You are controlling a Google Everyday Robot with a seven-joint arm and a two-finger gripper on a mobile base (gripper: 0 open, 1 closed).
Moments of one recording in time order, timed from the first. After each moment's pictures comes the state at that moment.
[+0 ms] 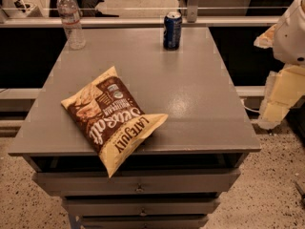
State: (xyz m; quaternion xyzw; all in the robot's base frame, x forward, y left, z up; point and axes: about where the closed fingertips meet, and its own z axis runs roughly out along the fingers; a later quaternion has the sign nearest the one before) arm 0.438 -0.217 0.976 -0.60 0.78 -0.03 0.16
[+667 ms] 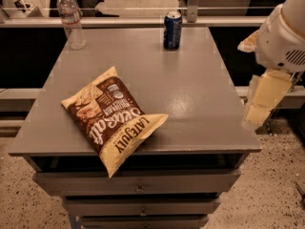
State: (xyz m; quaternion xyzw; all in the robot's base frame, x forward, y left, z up) arm 0.446 -0.194 0.963 -0.62 0.77 -0.01 0.17
